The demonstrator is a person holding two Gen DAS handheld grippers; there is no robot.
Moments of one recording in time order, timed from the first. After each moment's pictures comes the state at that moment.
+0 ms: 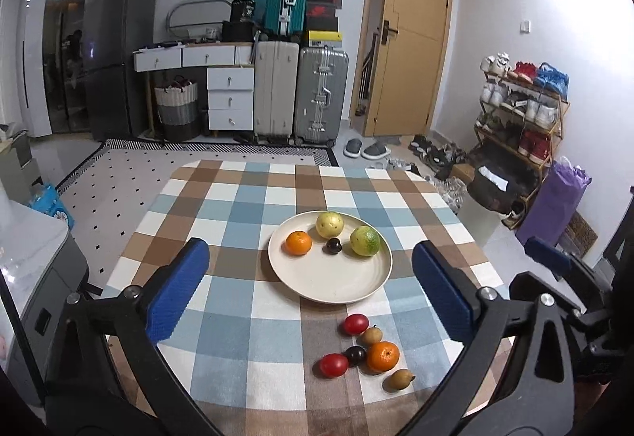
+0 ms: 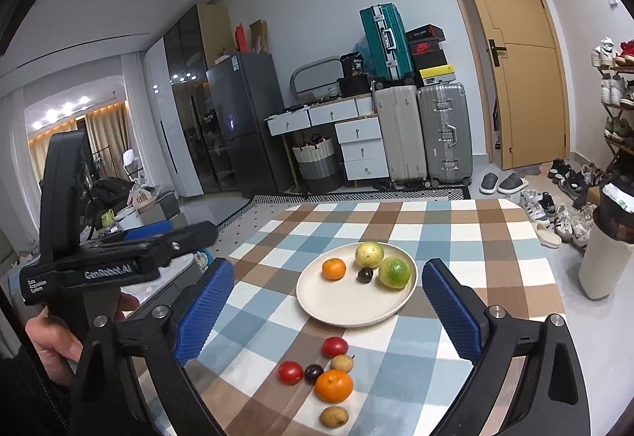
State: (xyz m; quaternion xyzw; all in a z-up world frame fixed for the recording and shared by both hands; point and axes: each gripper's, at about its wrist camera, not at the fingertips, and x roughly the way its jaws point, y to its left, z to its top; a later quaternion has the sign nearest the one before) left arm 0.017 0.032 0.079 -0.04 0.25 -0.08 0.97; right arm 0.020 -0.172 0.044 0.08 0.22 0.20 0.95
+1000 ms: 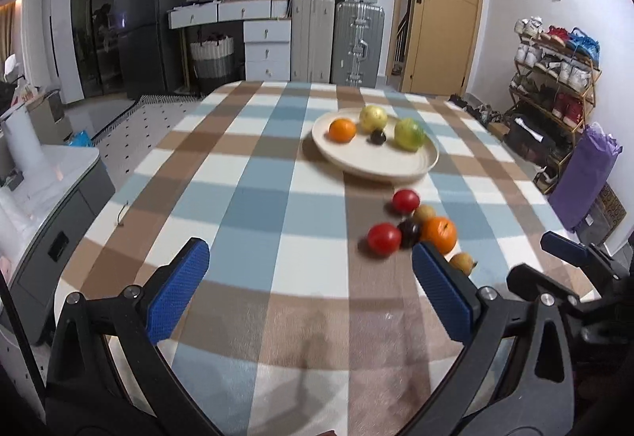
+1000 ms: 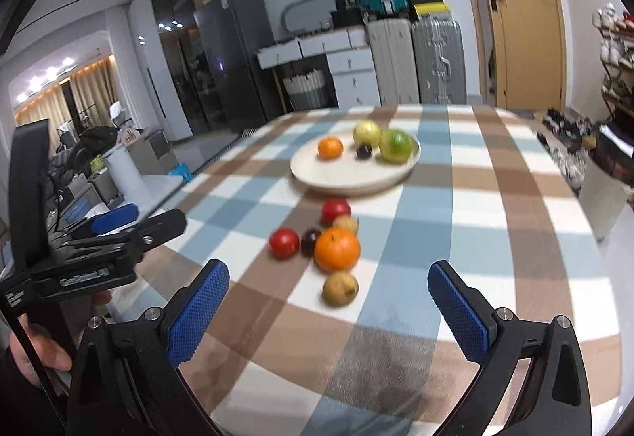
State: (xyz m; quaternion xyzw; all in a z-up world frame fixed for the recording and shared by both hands) left arm -0.039 0.042 -0.064 -0.02 0.33 0.00 0.94; right arm -0.022 -0.152 -0.069 0.06 0.35 0.17 0.92
